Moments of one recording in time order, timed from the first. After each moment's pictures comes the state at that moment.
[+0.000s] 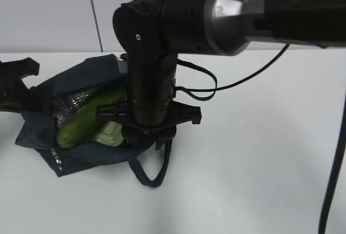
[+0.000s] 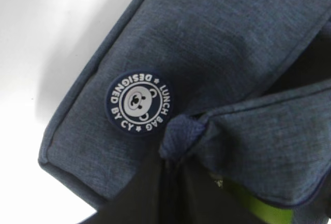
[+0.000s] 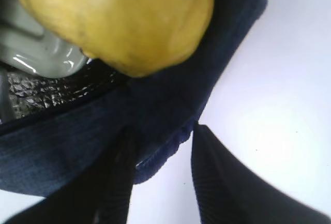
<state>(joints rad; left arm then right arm) 0.01 1.53 -0.96 -0.56 0.75 0.20 0.77 2.07 -1.70 -0.01 1.10 0.75</state>
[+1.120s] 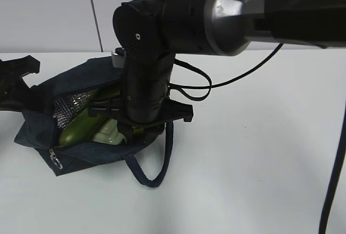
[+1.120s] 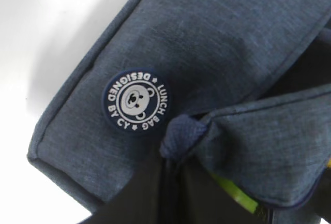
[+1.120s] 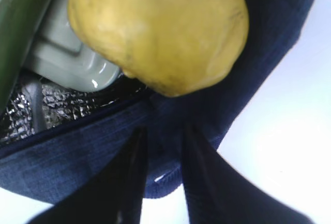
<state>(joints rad) 0.01 1.53 -0.96 -0.58 0.75 0.20 0.77 2.07 -1.70 0.01 1.01 0.74</state>
